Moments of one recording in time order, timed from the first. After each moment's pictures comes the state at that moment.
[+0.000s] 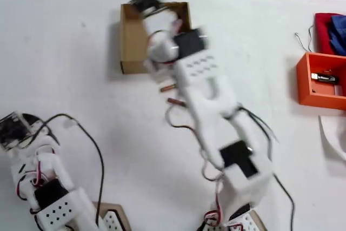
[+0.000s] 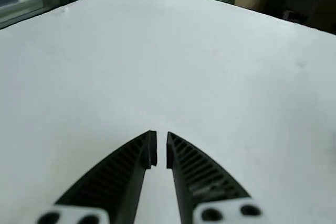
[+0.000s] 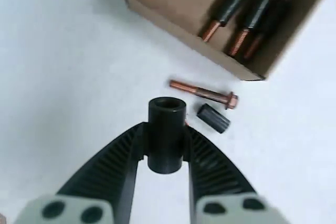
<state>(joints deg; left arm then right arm) -39.0 -95.6 95.9 32.0 0.0 -26.9 8.2 -33.1 95.4 10.2</state>
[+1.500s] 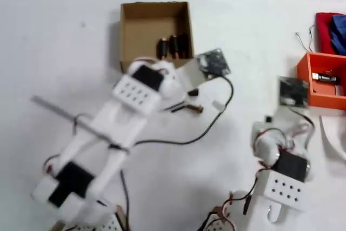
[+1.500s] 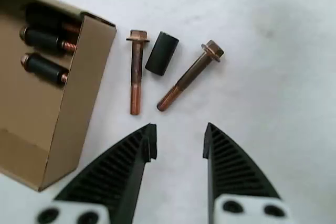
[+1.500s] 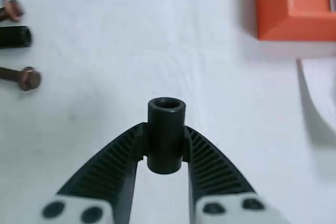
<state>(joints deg) 25.2 0.0 6.2 68.3 -37.2 20.0 -64.7 61.1 65.1 13.2</state>
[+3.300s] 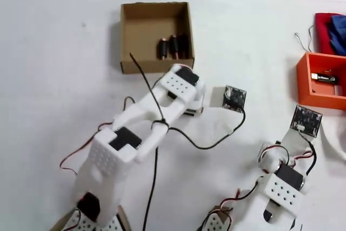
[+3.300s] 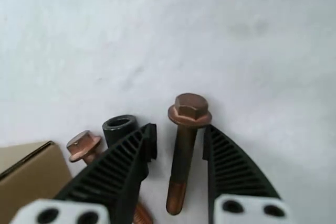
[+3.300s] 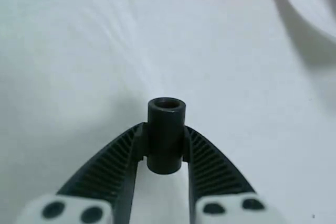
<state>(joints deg) 30.5 36.5 -13.1 60.8 -65.0 31.5 -64.6 81.9 48.5 12.4</state>
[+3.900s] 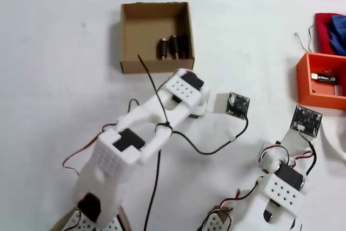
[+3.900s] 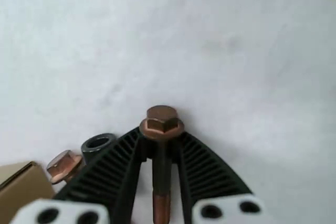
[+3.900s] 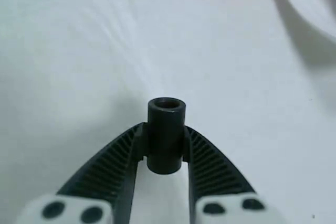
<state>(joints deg) 32.1 37.2 -12.8 61.0 -64.9 31.5 -64.6 81.9 48.5 12.4</state>
